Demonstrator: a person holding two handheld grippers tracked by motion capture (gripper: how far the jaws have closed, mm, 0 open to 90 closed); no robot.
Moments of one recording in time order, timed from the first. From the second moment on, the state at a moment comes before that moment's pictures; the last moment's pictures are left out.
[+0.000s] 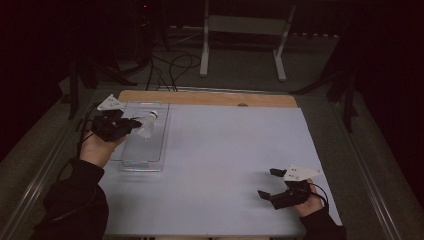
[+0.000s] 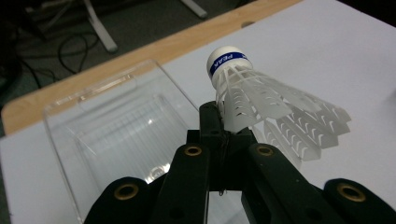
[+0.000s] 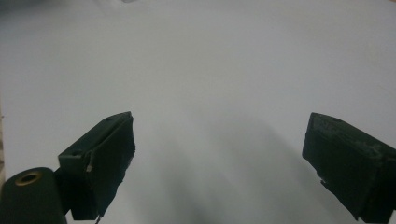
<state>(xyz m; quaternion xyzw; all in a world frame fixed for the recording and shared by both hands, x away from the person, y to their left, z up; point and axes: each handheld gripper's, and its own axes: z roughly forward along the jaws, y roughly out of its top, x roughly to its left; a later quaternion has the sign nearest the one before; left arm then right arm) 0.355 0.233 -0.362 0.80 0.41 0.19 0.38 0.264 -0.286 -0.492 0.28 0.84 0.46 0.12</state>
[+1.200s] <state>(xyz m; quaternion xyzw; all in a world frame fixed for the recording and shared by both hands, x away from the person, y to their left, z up) 0.392 0.220 -0.430 0.80 0.46 0.16 0.35 0.263 -0.284 -0.490 0.27 0.84 0.46 0.11</state>
